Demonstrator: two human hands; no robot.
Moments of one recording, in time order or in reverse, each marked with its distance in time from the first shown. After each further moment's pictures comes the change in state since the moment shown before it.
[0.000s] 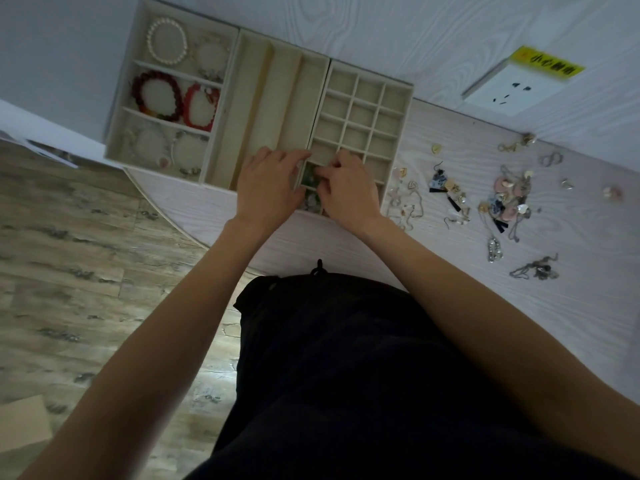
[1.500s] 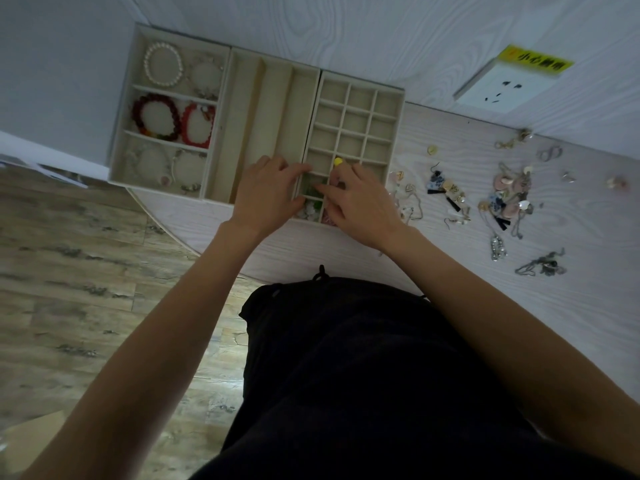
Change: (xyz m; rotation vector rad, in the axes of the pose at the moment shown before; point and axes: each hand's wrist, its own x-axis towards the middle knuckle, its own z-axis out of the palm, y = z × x) left_hand 0.010 -0.004 -0.008 0.004 -0.148 0.073; right_hand -0.016 0.028 -0.006 -0.110 0.040 -0.264
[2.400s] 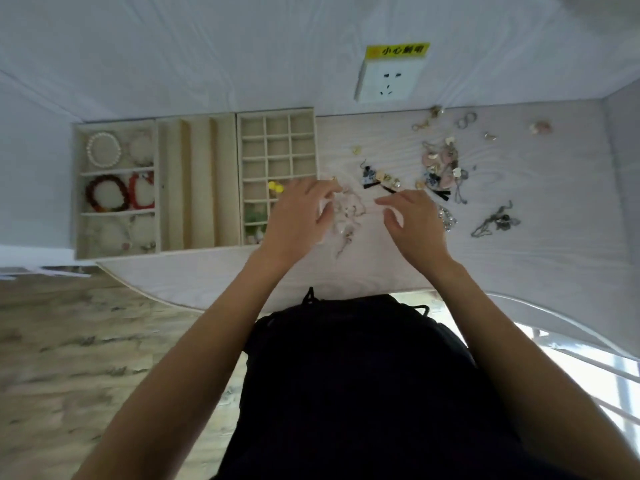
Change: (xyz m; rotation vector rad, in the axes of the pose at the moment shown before) left_hand 0.011 0.115 0.024 -0.183 0.203 0.410; right_hand -0.130 0.077 -0.011 0.280 0.439 0.546
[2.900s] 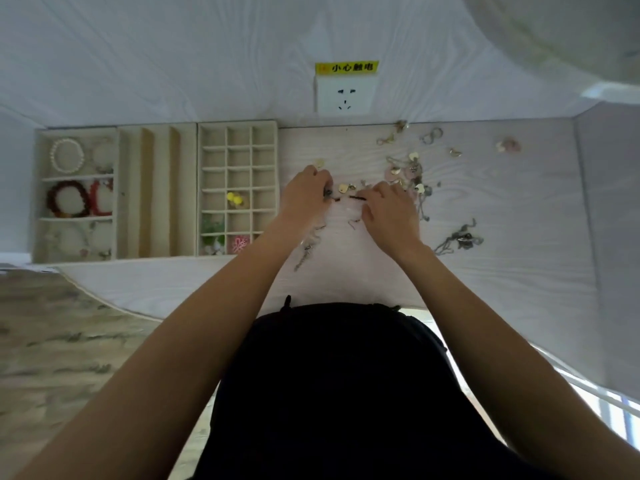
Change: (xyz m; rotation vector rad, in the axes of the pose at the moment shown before) left_hand 0.086 0.024 0.077 0.163 -0.326 -0.297; right_hand 0.045 0.055 -0.007 -0.269 -0.172 -0.027
